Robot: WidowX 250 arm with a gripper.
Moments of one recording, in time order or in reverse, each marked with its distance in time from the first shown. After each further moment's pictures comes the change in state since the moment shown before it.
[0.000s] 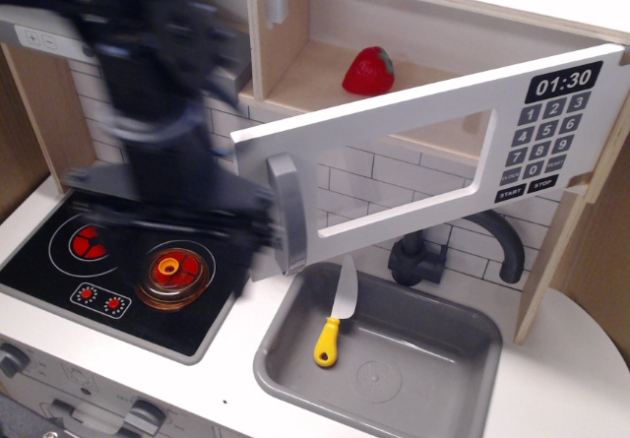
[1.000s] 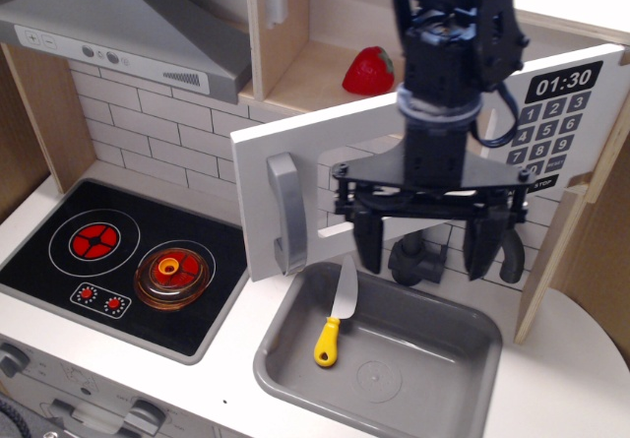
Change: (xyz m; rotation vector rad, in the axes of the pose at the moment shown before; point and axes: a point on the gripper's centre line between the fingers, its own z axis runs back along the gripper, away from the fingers) arm 0.044 -0.117 -0.017 -0.062 0.061 0.091
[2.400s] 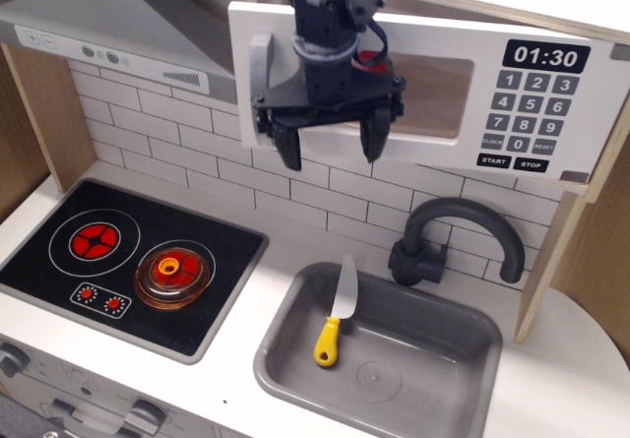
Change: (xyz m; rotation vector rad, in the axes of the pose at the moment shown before) arm 0.117 0.070 -0.011 -0.012 -0.256 0.211
